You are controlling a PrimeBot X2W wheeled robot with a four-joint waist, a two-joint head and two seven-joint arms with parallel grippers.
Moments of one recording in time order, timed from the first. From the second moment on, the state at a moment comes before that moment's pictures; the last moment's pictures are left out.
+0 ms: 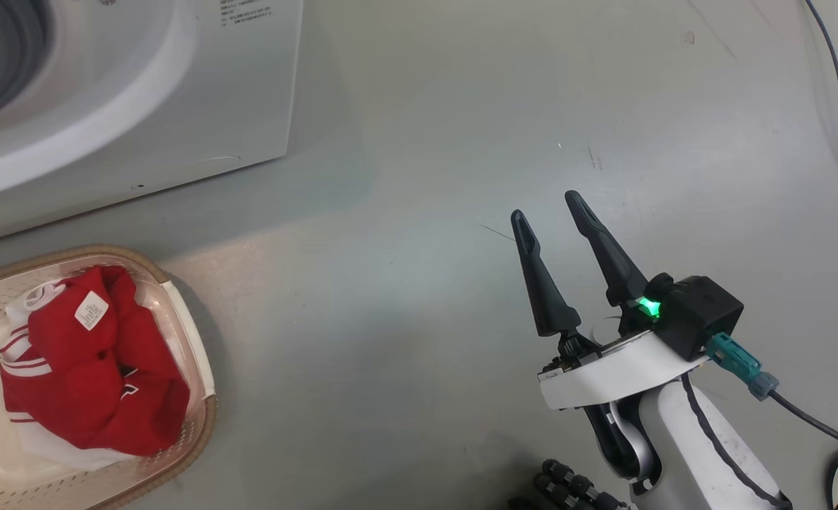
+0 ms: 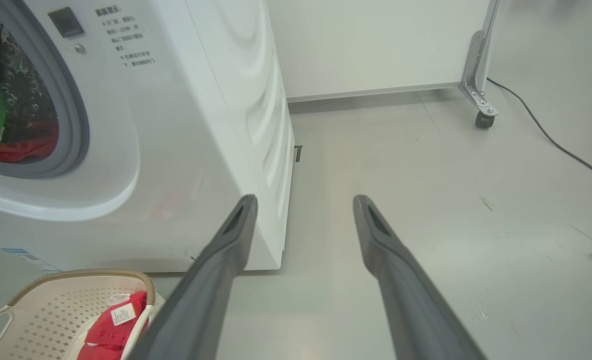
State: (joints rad) left arm -0.95 0.56 -0.12 0.66 -0.08 0.03 0.44; right arm -0.22 -0.05 0.42 0.02 0.40 0.02 -0.25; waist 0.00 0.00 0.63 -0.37
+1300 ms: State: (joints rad) left arm -0.98 0.43 -0.14 0.81 -0.15 -0.03 0.26; right arm -0.25 -0.05 0.40 0.05 0.39 0.00 -0.25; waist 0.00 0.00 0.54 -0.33
